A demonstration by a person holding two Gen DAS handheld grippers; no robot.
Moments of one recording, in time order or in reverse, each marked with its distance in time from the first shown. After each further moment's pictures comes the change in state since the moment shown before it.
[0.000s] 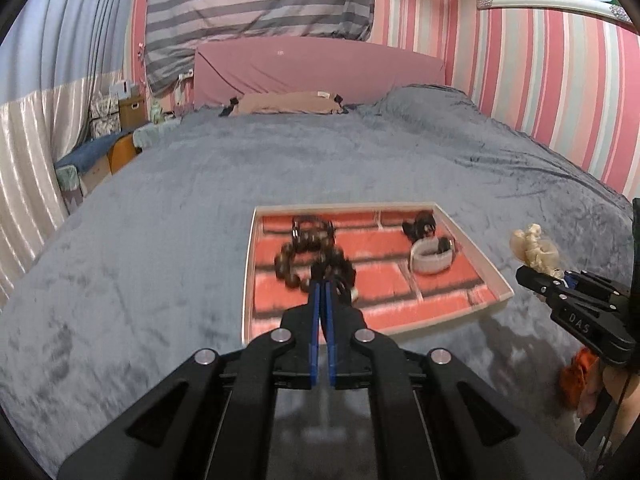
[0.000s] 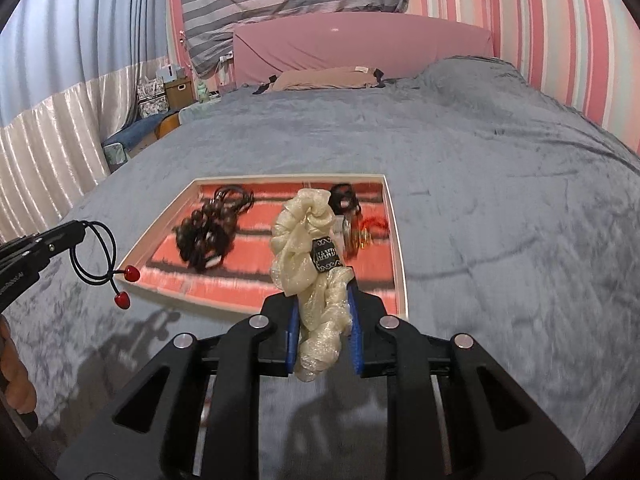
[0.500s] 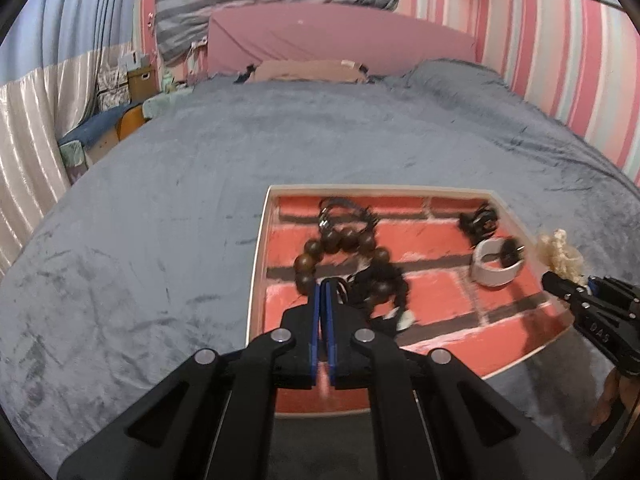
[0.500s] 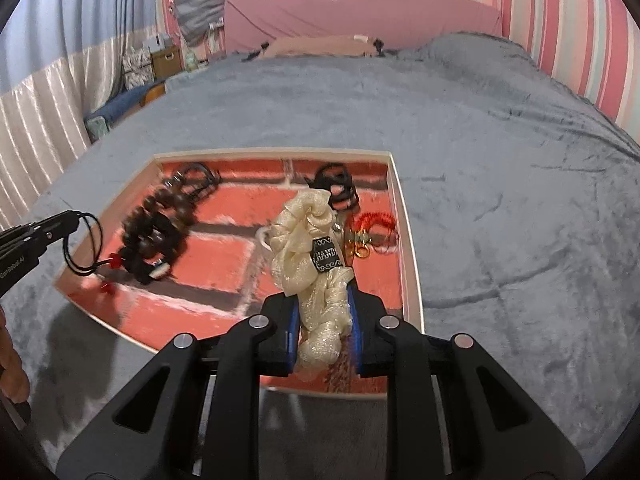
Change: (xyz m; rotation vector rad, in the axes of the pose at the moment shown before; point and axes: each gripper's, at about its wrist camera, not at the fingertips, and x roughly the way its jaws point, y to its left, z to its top) left arm 0.104 0.029 0.002 -0.039 0.123 0.070; right arm 0.094 -0.010 0.012 -0.025 0.123 -0.038
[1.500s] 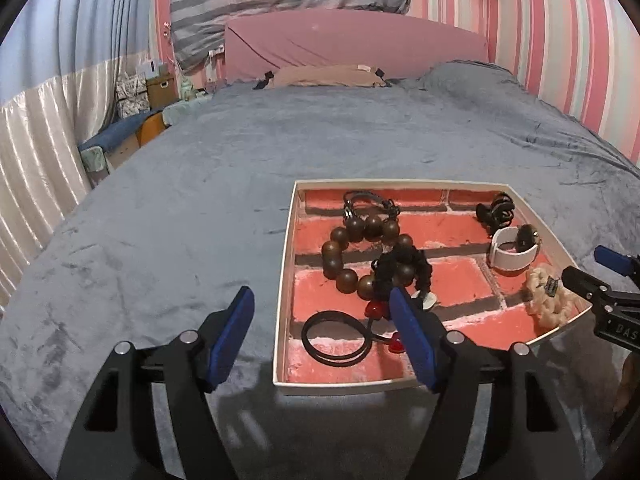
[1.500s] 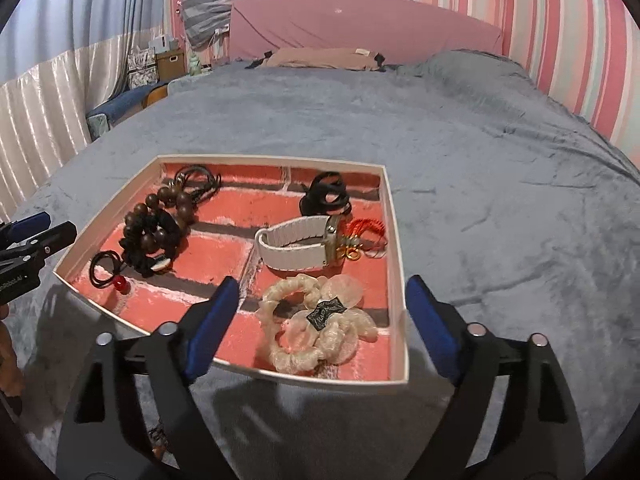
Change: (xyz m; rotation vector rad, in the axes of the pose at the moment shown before) left arm -0.022 0.002 -0.015 0.008 -0.041 0.075; right arm -0.026 0.000 -0.004 -0.041 -0.059 -0.022
